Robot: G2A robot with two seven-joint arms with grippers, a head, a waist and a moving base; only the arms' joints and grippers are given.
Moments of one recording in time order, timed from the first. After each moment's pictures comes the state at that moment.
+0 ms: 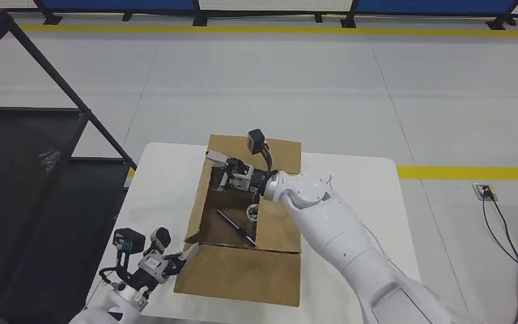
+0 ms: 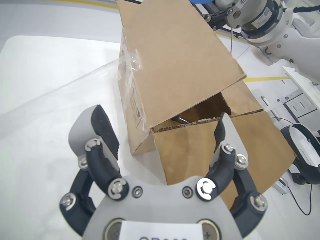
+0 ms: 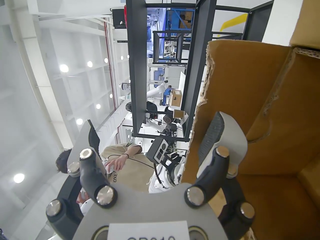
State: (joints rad) left arm 1.61 -1.13 -1.62 -1.91 0.84 -0.35 -0.20; right arm -0.29 -1.68 0.82 -0.52 0.60 -0.38 0.88
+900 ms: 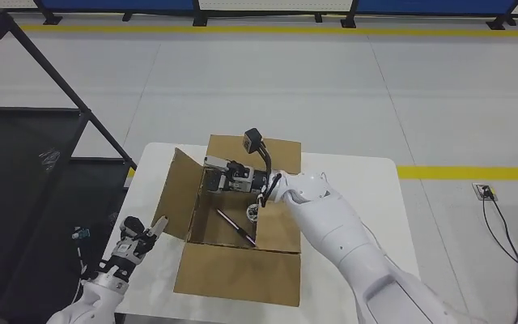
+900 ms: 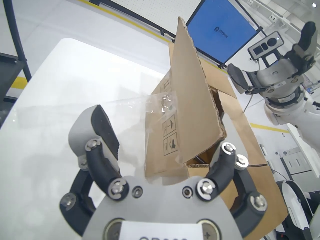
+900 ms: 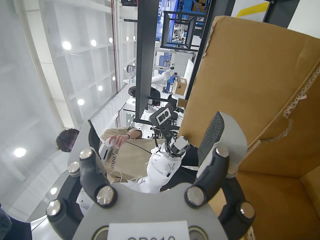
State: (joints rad) left arm 1.58 -1.14 -1.73 -1.87 0.60 -0.20 -0.18; right arm -0.24 -1.72 0.87 -0.39 0.60 -0.52 1.05
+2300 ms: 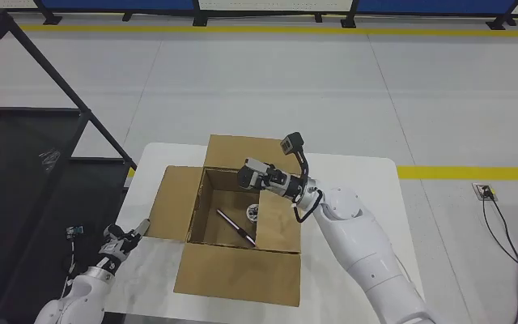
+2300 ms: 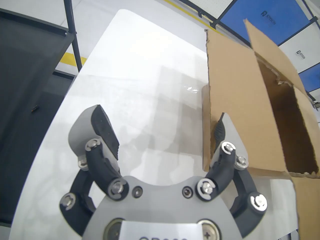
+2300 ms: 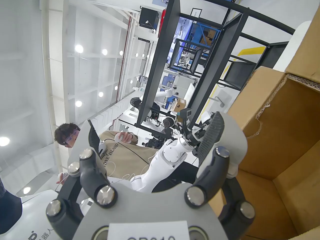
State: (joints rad) left arm 1.46 -1.13 -1.77 -1.60 0.67 -0.23 -0.22; right arm -0.52 -1.54 1.11 -0.85 0.41 -0.52 0.98
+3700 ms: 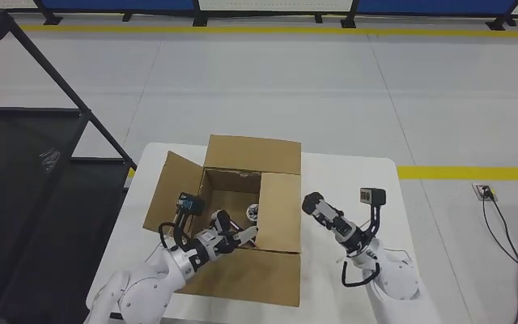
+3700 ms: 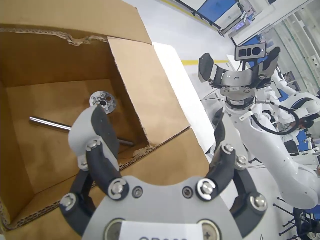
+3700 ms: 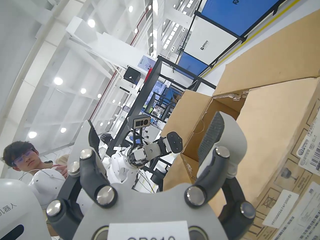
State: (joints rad) left arm 1.27 -1.14 -1.33 -1.95 0.51 -0.15 -0.61; right arm -1.15 -1.41 1.46 -1.49 0.11 -0.63 0.69
